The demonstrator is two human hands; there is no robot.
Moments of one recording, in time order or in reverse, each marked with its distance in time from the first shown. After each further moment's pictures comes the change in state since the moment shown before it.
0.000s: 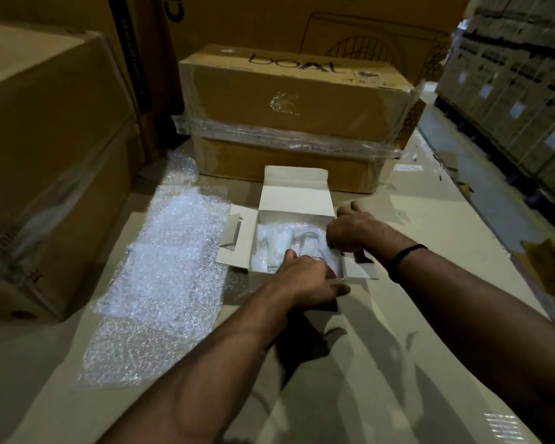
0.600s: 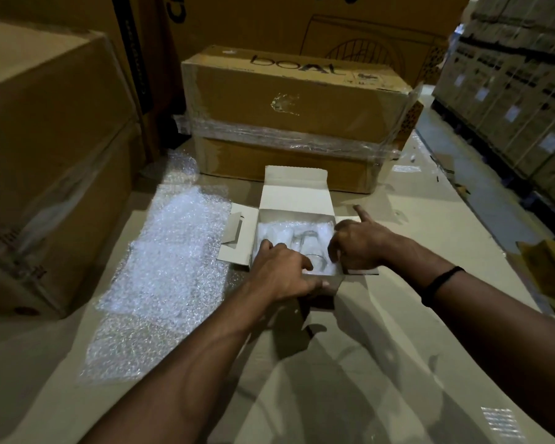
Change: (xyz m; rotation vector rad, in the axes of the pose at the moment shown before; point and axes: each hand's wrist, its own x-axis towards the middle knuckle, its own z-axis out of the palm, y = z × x) left_hand -0.011 -0.036 -0.006 0.172 0.166 -0.005; right_hand -0.051 0.002 0.009 0.070 0.135 -0.203
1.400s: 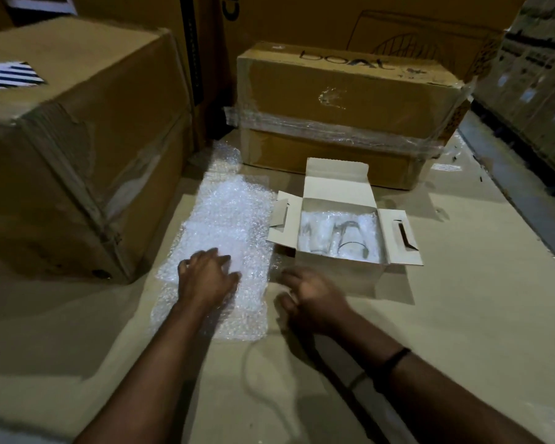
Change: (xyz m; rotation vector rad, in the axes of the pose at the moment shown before) left_hand -0.115 -0.168 0.046 -0.099 0.266 -0.539; right_hand 0.005 -0.196 0.038 0.662 0.580 -0.108
